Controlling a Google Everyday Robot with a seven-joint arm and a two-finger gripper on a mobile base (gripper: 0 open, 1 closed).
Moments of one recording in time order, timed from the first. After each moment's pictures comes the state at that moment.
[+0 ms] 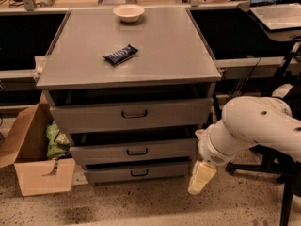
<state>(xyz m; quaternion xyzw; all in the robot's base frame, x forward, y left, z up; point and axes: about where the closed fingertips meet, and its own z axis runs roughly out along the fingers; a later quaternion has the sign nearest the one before) 0.442 -0.149 0.679 -0.59 0.79 0.06 0.16</state>
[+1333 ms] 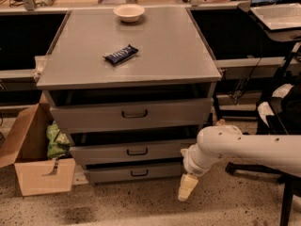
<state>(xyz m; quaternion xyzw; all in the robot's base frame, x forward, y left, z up) 0.485 -0.140 0.506 -0.62 0.77 0.09 0.13</state>
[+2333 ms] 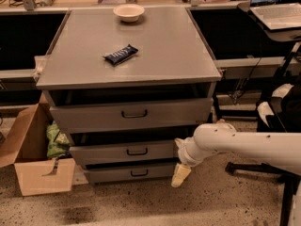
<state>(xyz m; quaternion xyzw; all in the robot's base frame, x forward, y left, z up) 0.541 -0.120 0.496 -0.63 0.75 0.07 0.21</state>
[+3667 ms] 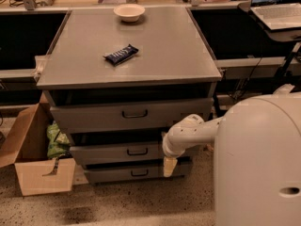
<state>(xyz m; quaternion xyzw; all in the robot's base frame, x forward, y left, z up) 0.602 -0.085 0.459 -0.70 0.70 -0.02 0.18</state>
